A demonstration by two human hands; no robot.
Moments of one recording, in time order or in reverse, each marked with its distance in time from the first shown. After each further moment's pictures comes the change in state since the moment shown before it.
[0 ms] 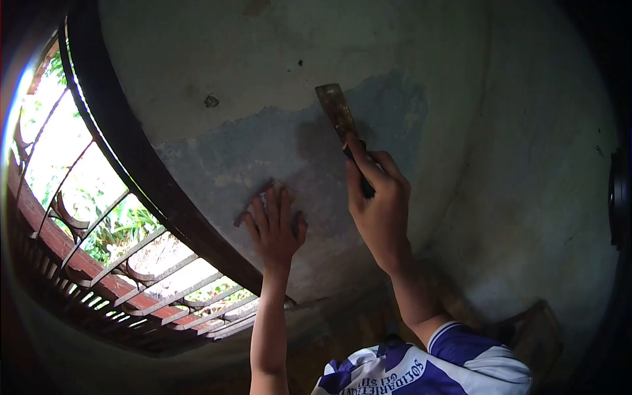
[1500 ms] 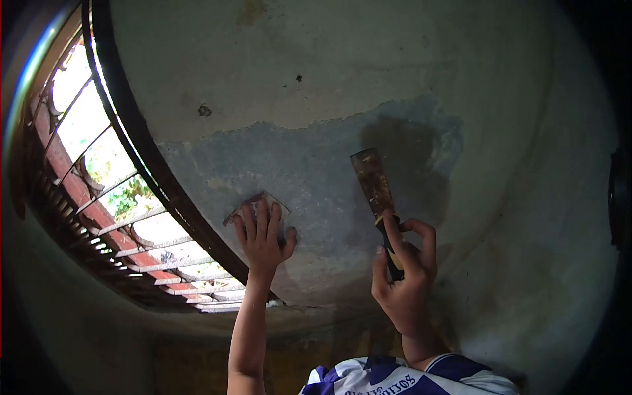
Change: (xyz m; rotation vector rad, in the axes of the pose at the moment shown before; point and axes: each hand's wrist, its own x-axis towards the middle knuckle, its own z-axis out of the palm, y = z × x) left_hand -0.011 -0.003 0.009 0.049 0.039 0.005; right_hand -0.026 0.072 -0.064 0.125 -0.201 -0.084
